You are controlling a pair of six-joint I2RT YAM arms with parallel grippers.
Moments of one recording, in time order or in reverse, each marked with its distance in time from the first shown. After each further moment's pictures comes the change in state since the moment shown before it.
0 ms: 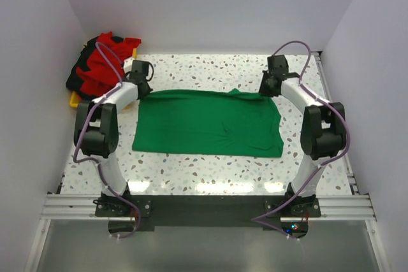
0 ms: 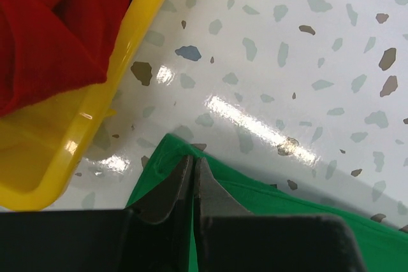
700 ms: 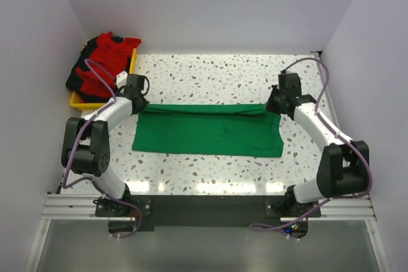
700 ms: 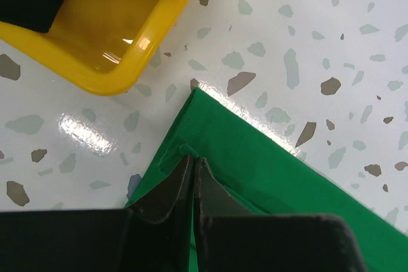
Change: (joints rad) left arm 0.001 -0.229 -0.273 0.002 0.010 -0.127; right arm 0.000 -0.417 -0.374 0.016 -0.053 0.088
